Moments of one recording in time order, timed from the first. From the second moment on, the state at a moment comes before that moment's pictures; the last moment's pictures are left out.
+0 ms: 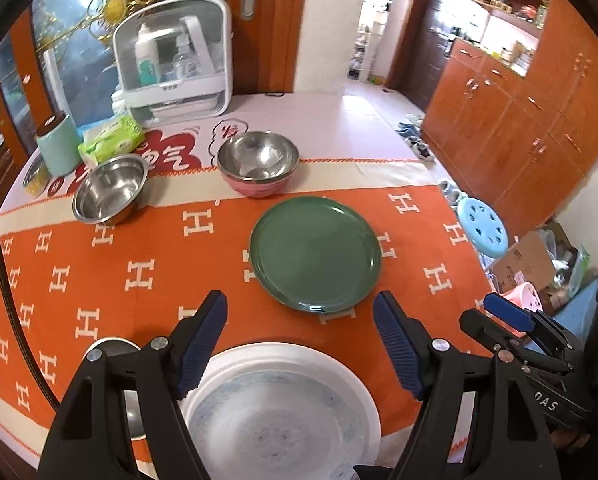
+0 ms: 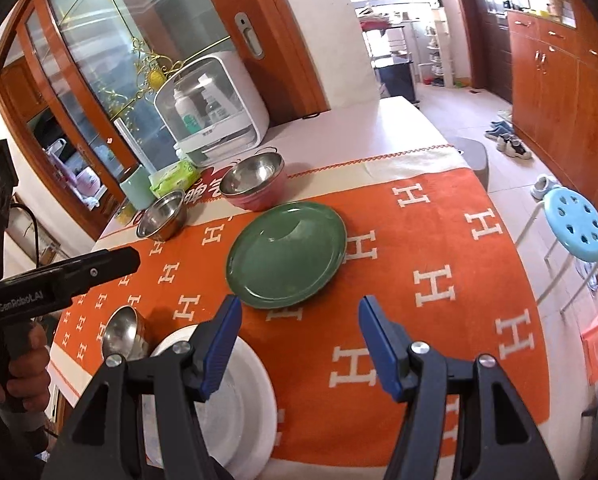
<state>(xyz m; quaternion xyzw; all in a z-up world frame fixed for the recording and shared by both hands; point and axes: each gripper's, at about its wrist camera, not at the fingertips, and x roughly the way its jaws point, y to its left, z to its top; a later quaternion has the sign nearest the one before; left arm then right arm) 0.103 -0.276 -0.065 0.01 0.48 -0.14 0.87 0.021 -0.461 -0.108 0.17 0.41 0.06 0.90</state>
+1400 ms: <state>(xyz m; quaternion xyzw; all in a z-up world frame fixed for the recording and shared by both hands) 0.238 -0.290 -0.215 -0.04 0.60 -0.07 0.80 0.132 -0.482 -0.219 0.19 0.46 0.15 0.85</state>
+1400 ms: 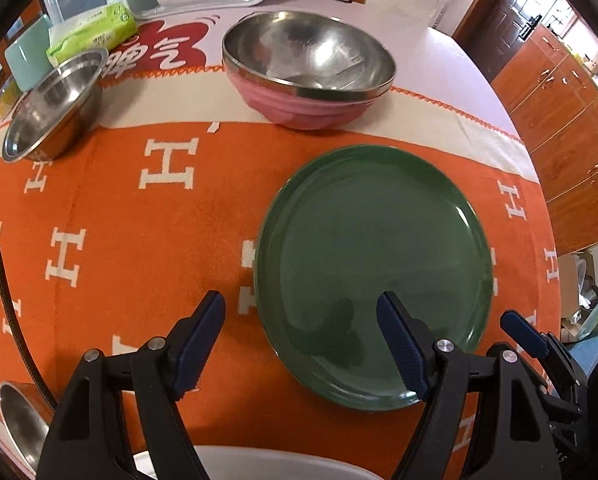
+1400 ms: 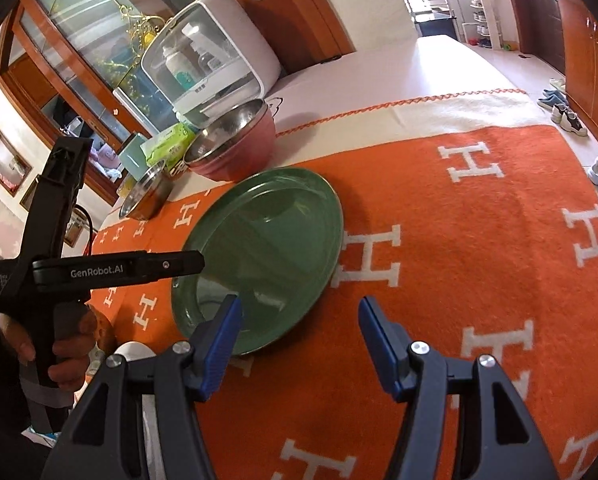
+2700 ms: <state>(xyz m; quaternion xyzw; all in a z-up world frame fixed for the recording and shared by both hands) 0.238 -0.284 -0.222 -0.07 0.61 -0.06 0.79 0.138 -0.482 -0.232 0.19 0.49 0.15 0.84</state>
